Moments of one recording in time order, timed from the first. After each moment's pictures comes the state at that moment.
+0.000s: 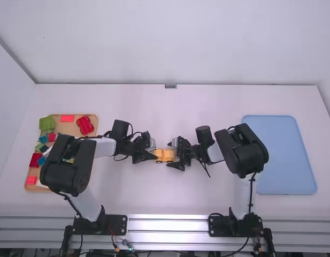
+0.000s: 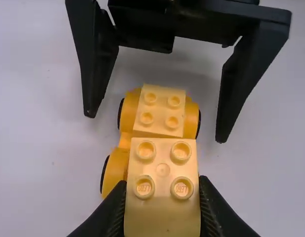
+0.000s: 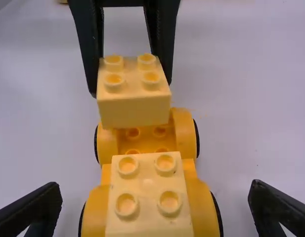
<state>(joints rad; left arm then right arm) -0.15 1.79 0.73 -0.09 0.91 1.02 0.36 2.11 0.69 0.55 -1.04 -0.79</state>
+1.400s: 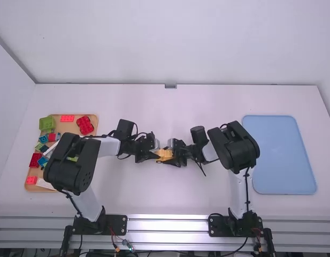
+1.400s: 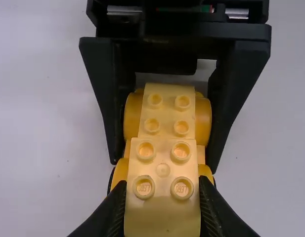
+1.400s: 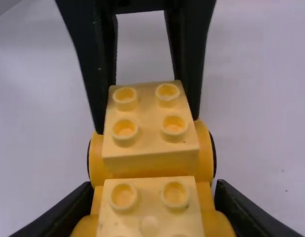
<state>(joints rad) -0.20 1.81 0.75 -0.05 0.84 1.04 0.39 2.20 0.75 0.58 -1.07 -0.77</state>
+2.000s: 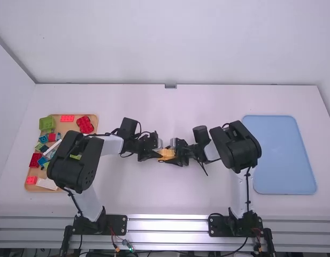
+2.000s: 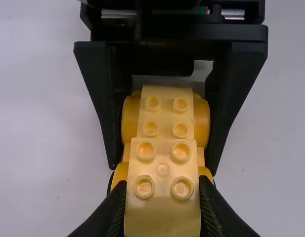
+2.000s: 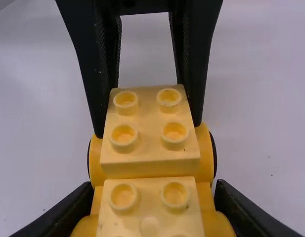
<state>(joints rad) -0.23 1.84 0.79 -0.06 0.83 1.05 0.37 2.20 0.75 0.57 -1.08 -0.79</state>
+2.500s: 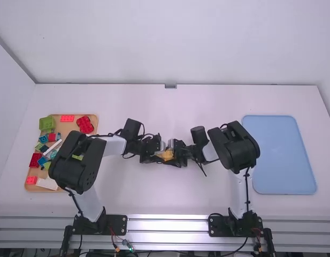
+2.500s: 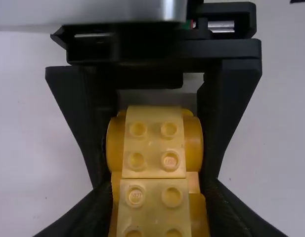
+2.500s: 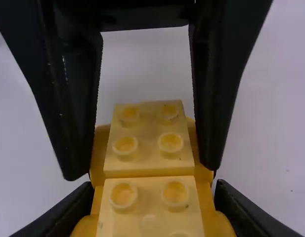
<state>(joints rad) -0.27 1.84 0.79 -0.09 0.81 1.06 0.39 2.20 0.75 0.57 -1.08 -0.78</state>
